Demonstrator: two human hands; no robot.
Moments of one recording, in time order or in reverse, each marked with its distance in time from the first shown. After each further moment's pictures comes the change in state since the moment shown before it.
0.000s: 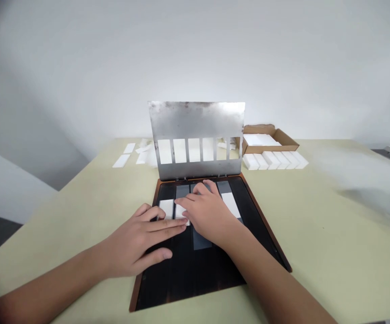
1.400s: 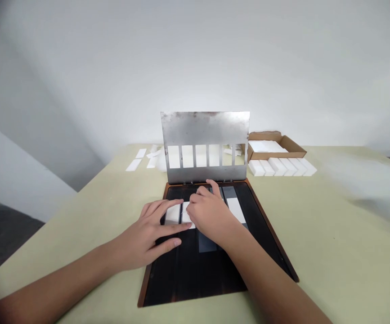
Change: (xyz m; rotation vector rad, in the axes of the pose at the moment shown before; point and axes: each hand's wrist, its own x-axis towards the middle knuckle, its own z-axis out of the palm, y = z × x) left_hand -0.005 0.002 0.006 0.024 0.010 -0.209; right_hand 0.009 0.001 0.005 -0.119 0.042 -0.068
